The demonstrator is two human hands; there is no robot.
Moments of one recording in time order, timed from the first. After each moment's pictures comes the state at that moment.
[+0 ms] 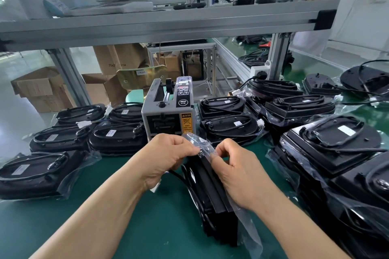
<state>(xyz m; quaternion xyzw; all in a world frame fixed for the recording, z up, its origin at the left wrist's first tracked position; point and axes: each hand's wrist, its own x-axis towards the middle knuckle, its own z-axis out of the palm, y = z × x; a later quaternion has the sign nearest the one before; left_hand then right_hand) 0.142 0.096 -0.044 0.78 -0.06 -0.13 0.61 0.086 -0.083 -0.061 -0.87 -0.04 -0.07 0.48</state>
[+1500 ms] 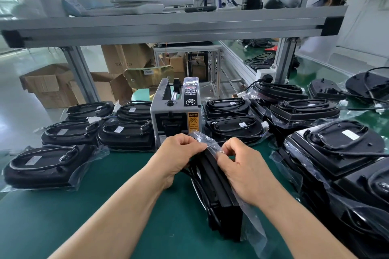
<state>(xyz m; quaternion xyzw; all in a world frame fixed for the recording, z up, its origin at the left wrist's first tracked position) 0.143 0.083 -0.064 0.78 0.03 -0.08 0.62 0.087 -0.083 -0.060 -0.89 -0.04 -0.08 0.44</state>
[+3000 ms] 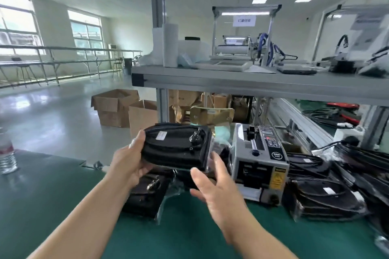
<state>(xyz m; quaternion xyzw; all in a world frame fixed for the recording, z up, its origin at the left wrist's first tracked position) 0.171 0.353 -0.012 0.54 0.23 0.15 0.79 0.123 0.135 -0.034 -0.69 -0.16 0.10 0.70</state>
